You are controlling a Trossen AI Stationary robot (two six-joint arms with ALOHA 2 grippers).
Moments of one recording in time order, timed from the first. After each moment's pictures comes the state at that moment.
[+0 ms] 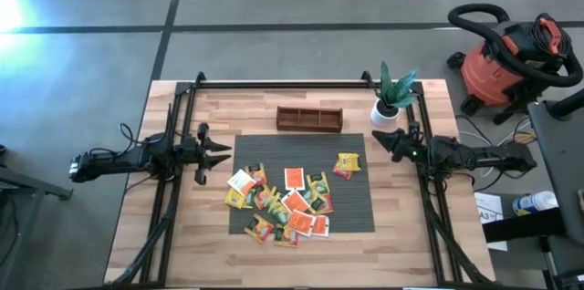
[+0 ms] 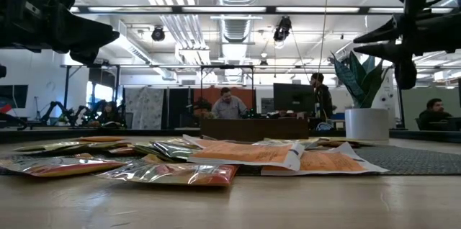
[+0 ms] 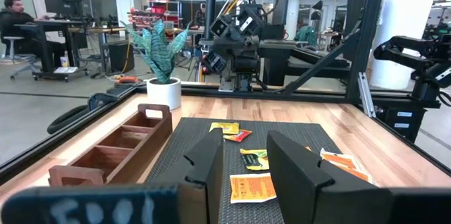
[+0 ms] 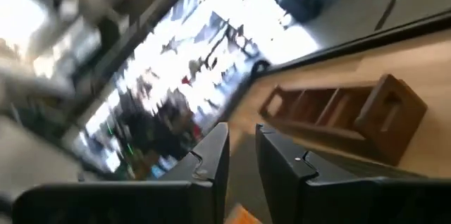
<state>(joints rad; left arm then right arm) 0.07 0.02 0.01 0.02 0.02 -0.04 0.05 0.07 0.01 0.10 0.55 0.93</state>
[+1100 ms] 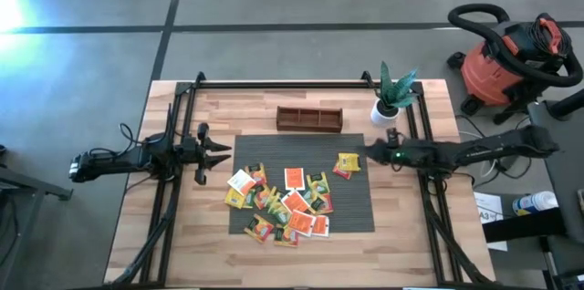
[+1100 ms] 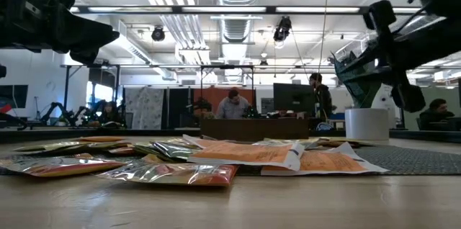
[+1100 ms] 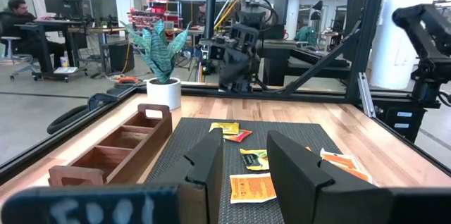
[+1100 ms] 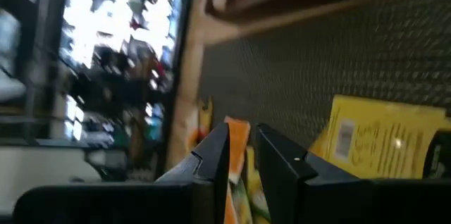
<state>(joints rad) 0.07 0.02 0.01 0.02 0.02 -0.04 0.05 0.69 0.11 0.21 0.33 1.44</state>
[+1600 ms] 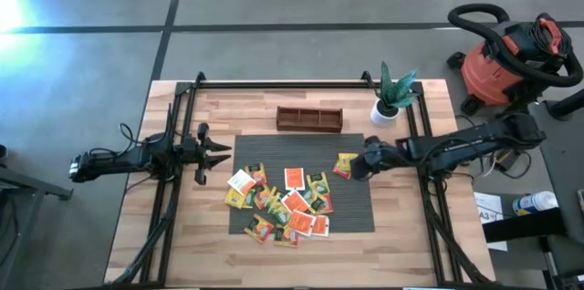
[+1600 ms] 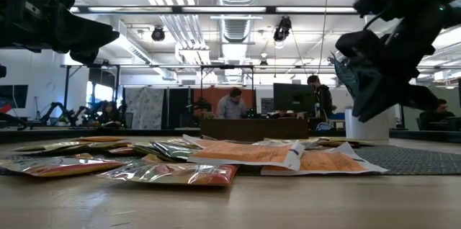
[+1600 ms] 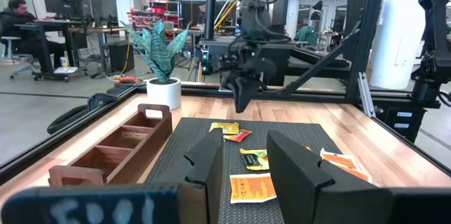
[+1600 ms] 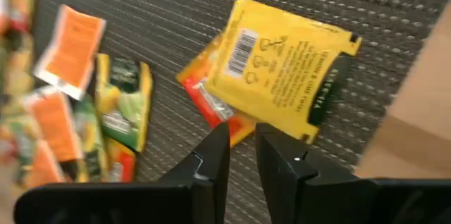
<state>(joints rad) 0.07 0.02 0.01 0.02 0.02 -0.04 0.05 1.13 0.47 -0.33 0.12 1.26</state>
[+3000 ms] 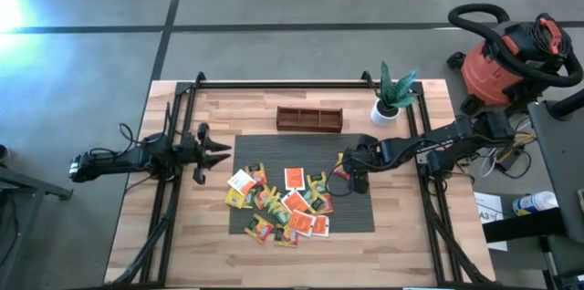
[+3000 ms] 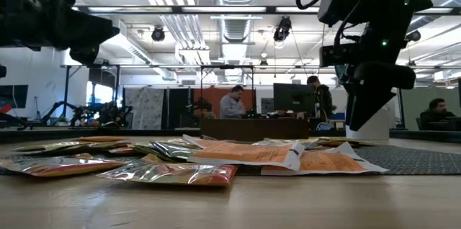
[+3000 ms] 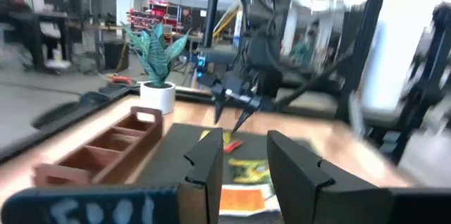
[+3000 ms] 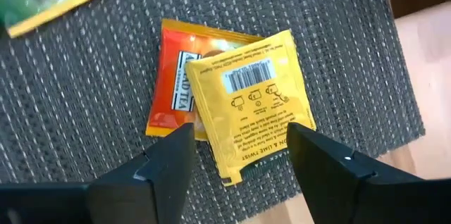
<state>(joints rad) 0.07 0.03 0.01 0.07 0.02 -0.18 0.09 1.45 0.74 -0.59 0.26 0.39</state>
